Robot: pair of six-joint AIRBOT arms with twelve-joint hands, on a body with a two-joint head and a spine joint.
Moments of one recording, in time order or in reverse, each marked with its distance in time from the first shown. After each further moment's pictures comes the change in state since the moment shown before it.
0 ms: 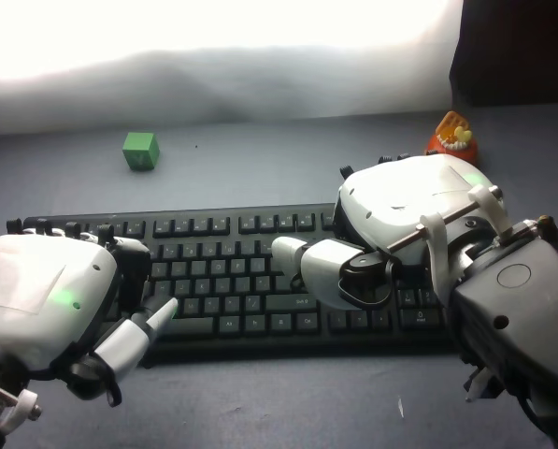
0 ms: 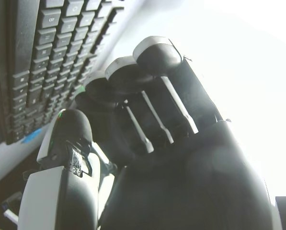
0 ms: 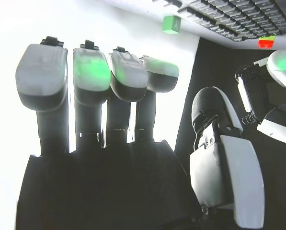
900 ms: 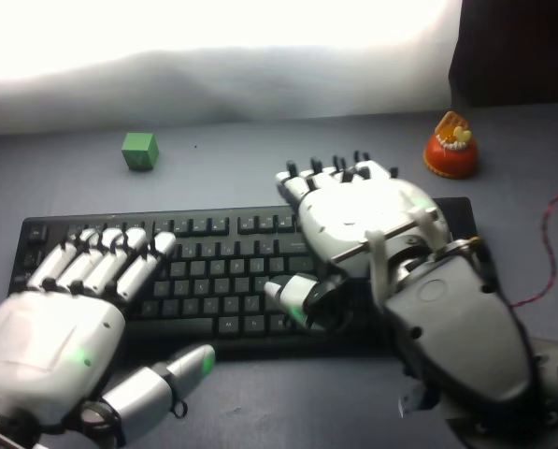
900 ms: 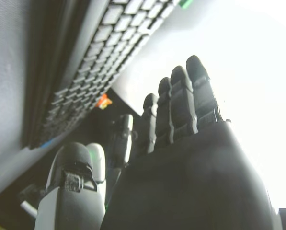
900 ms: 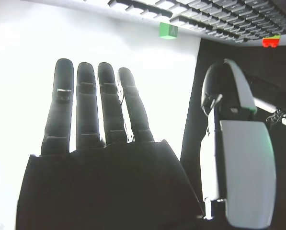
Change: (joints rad) left arm 0.104 -0.103 0.055 0.008 -0.035 -0.034; right arm -0.022 -0.156 0.125 0.006 0.019 0.084
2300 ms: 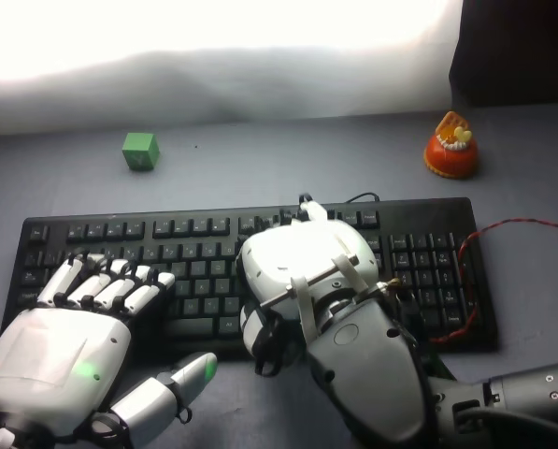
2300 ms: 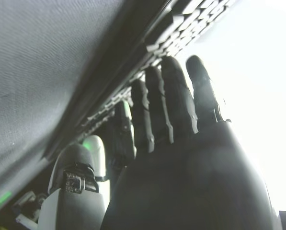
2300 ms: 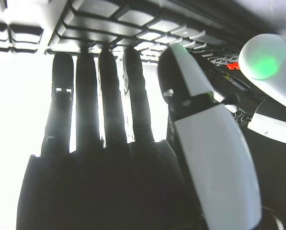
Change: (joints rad) left arm 0.043 -0.116 0.121 0.023 -0.063 -0.016; right arm -0.034 -0.177 0.111 0.006 0.023 -0.019
